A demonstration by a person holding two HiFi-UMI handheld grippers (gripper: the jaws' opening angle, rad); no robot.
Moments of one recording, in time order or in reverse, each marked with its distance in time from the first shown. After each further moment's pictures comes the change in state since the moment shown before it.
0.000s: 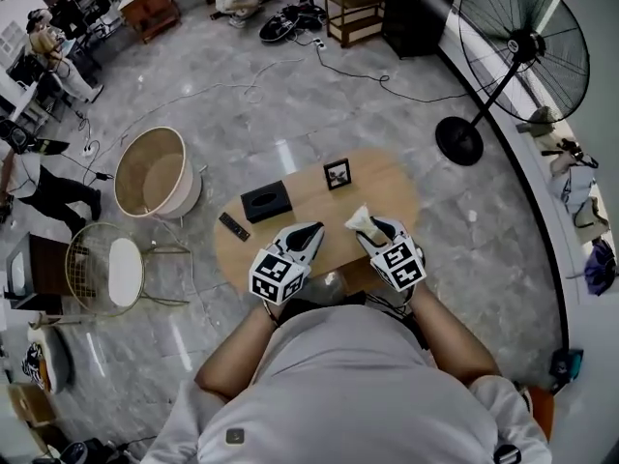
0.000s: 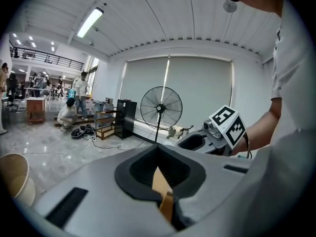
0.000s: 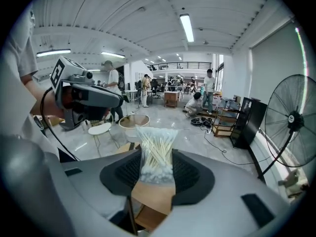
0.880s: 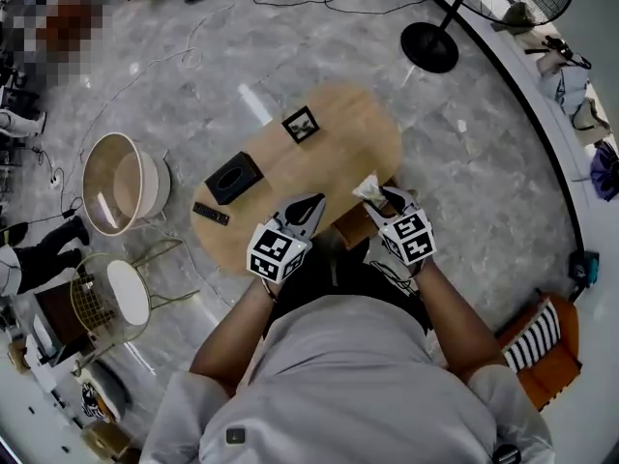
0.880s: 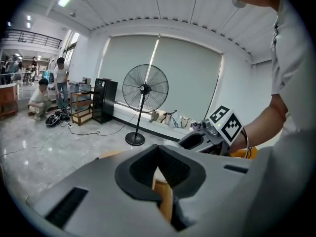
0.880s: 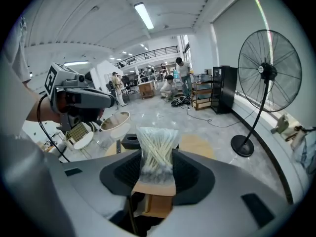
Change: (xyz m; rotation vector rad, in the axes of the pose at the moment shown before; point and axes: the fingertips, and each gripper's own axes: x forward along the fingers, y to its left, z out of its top) left arm 0.121 -0.010 -0.051 0.015 0.198 -0.247; right arm 0.009 -0.075 -0.112 0.361 0.097 -0.133
